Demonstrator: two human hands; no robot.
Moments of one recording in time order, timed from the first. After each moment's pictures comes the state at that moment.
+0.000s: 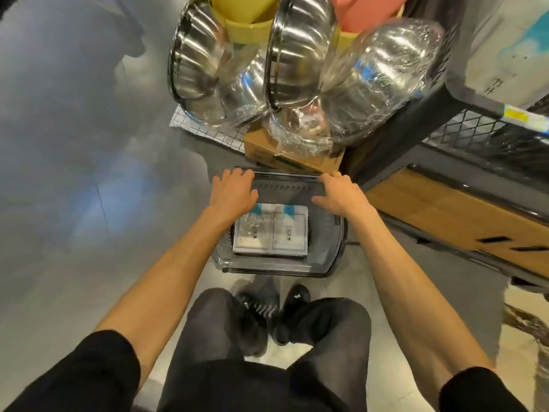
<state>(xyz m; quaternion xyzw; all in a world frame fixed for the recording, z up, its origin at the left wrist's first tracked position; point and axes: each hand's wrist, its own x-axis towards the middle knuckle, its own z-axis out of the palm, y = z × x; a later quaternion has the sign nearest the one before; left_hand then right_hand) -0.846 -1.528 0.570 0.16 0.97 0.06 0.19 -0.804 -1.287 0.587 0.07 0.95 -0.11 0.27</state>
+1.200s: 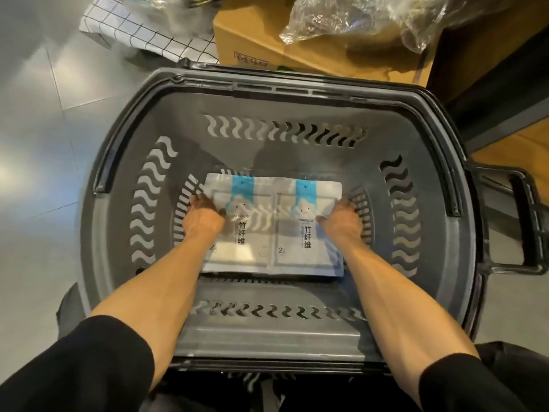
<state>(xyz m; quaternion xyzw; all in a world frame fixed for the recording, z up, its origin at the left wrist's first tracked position) -0.890 -1.546 0.000 -0.16 0.93 0.14 0.29 -0.832 -1.266 0.000 0.32 0.90 -0.11 0.28</state>
